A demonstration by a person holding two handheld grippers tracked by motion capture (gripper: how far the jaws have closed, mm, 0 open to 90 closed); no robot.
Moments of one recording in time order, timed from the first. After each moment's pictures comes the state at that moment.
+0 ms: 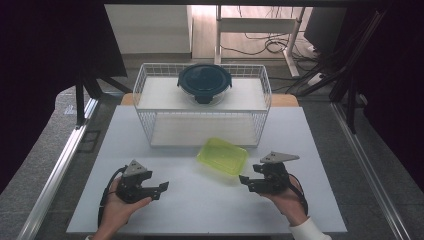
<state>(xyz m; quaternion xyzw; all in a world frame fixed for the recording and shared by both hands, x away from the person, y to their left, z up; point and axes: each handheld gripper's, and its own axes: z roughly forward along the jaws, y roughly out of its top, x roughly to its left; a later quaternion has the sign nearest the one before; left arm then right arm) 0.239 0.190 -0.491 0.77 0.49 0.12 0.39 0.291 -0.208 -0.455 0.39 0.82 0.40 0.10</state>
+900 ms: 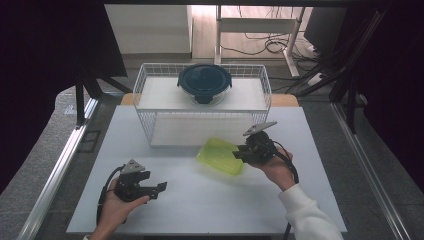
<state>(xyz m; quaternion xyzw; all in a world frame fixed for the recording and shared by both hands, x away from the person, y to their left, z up) 0.244 0.198 -0.496 0.77 0.50 0.10 0.39 0.362 -0.169 -0.422 0.32 0.88 0.34 0.10</state>
